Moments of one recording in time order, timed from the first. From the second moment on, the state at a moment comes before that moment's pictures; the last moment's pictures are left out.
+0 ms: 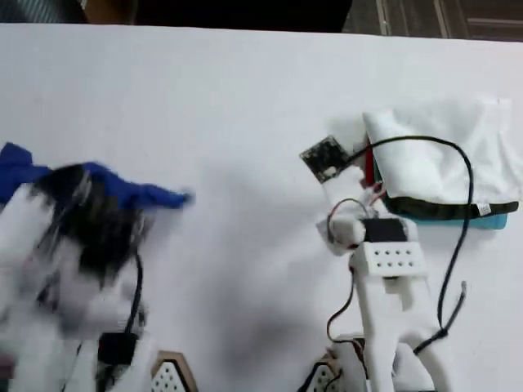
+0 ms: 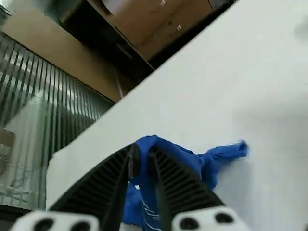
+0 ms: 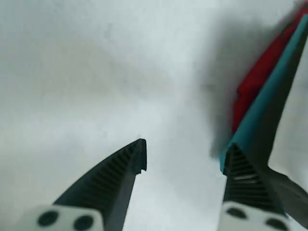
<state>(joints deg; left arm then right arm) -6.6 -56.4 -10.5 100.9 -37.1 -7.8 -35.9 55.6 52.5 31.5</state>
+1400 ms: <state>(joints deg) -48.0 -62.0 46.1 59.7 -41.2 -52.6 -6.2 35.9 51.6 24.3</state>
